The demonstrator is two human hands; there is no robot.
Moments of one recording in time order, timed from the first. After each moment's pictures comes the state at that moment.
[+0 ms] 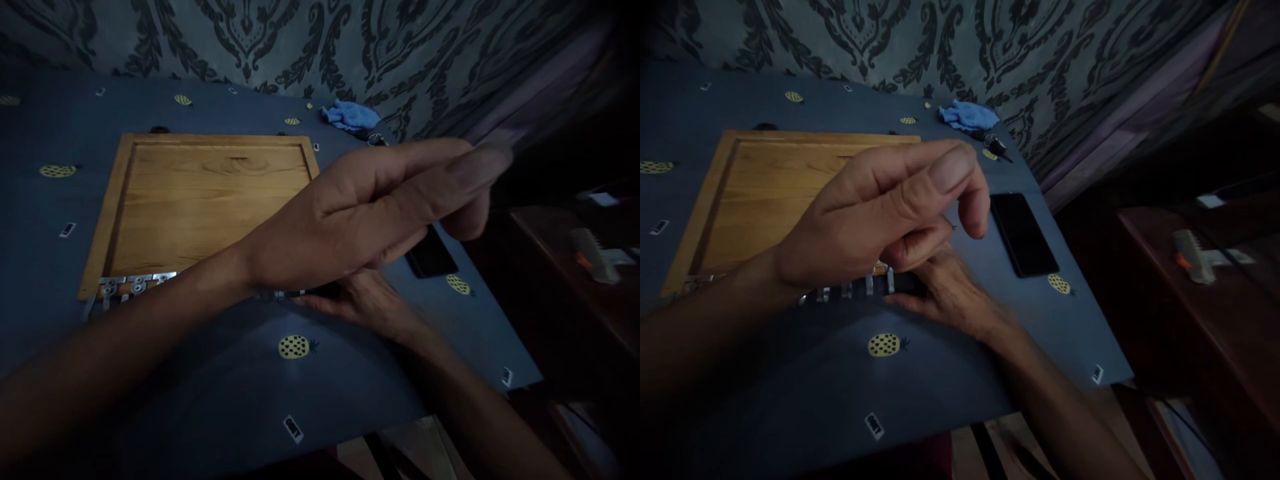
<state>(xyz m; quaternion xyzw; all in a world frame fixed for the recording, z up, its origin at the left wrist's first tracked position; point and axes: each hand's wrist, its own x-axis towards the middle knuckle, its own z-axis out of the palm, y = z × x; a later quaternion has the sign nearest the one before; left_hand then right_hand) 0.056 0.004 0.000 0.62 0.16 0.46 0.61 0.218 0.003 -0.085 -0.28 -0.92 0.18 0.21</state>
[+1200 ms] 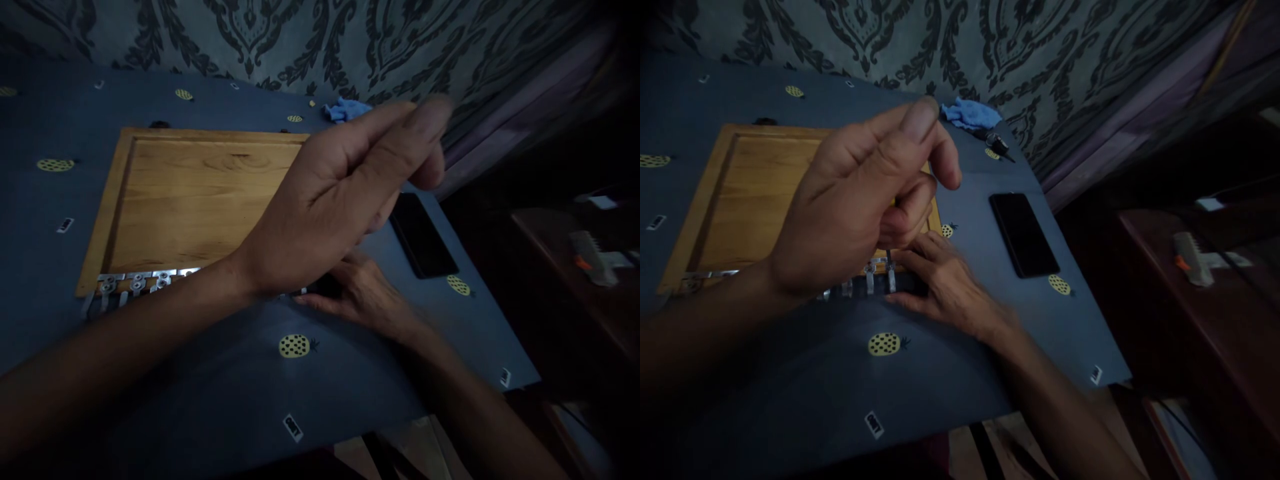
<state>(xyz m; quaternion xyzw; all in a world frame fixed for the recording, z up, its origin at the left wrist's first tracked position) 0.058 0.002 0.002 0.58 0.25 0.55 0.54 0.215 0.003 -0.081 -0.26 -0.93 0.16 0.22</state>
